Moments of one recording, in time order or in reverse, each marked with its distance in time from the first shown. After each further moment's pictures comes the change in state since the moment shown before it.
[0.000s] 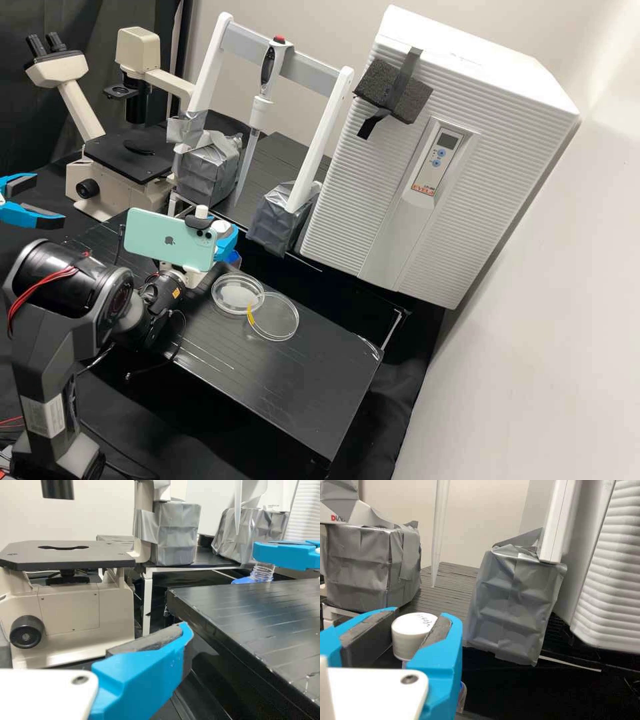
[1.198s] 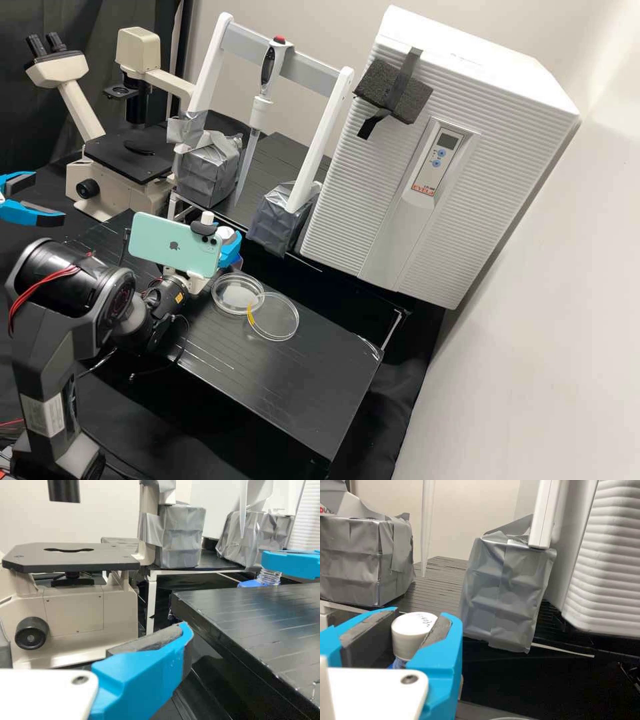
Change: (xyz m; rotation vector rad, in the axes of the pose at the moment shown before) left arm 0.000 0.002 -0.001 -0.005 0.013 0.014; right arm -0.003 0.001 0.009 0.022 -0.026 -0.005
